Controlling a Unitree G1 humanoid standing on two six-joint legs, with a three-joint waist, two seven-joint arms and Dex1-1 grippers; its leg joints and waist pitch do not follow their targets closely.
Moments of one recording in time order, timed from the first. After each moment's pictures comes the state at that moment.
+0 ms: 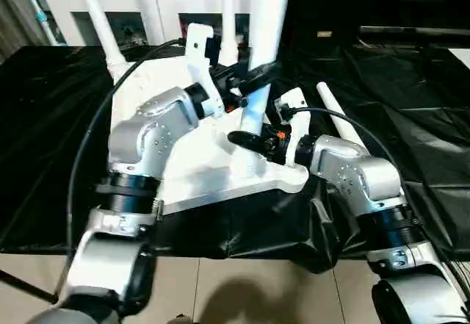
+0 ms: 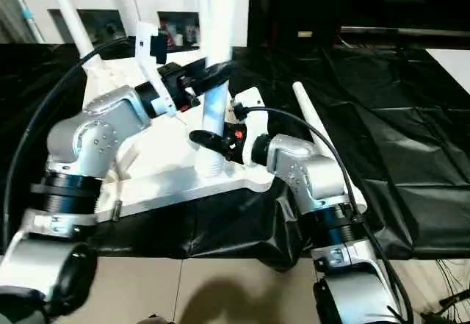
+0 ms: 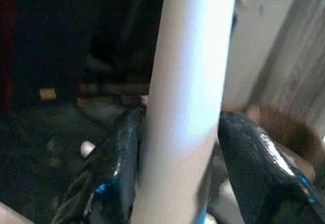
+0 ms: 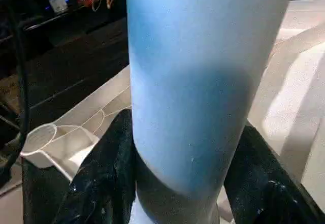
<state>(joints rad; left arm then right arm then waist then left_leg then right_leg) -0.83 0.05 0.13 0.28 -0.52 0.46 -0.61 -0.66 -0.16 0.07 0.29 0.34 0.61 0.69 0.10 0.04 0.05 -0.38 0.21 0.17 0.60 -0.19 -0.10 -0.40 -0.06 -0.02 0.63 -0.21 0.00</state>
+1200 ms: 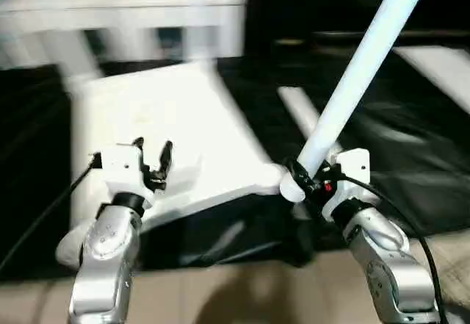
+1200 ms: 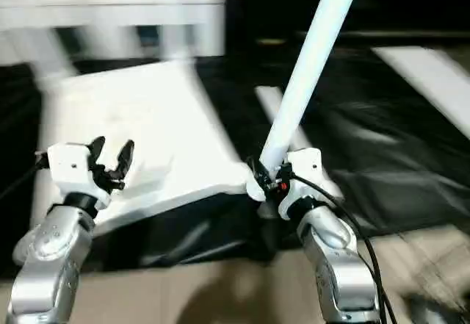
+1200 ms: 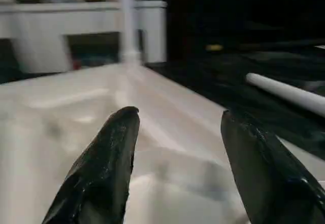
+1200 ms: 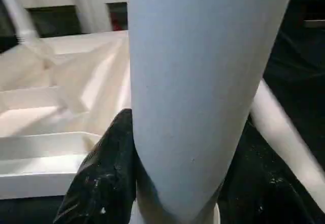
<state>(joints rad) -0.04 0.07 0.06 -0.15 -0.05 0.14 -0.16 -0.07 -0.13 0.00 -0.15 0.20 0.32 0.38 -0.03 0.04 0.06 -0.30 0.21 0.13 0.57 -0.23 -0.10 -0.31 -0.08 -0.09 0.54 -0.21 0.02</state>
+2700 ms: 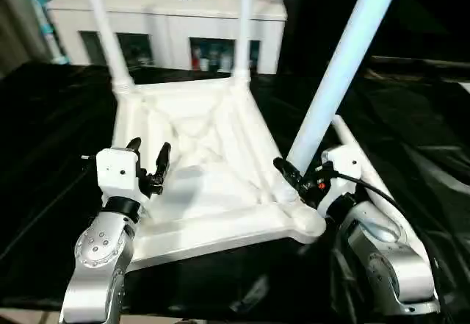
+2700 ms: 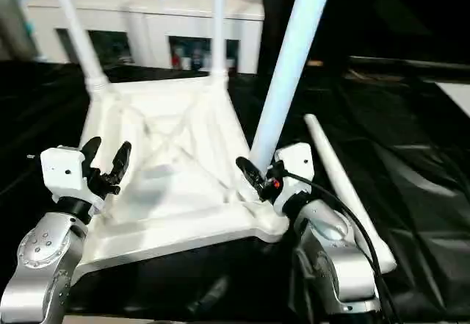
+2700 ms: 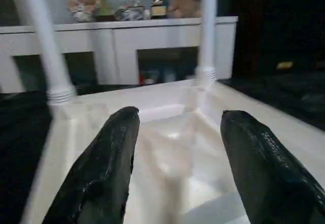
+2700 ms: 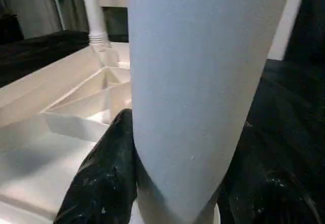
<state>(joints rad) -0.03 0.11 0.07 -0.19 -0.09 0.16 -0.17 -0.12 -0.18 0.04 -0.13 0.23 0.33 0.43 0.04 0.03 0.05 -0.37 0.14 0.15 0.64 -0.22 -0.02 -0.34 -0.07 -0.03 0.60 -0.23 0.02</state>
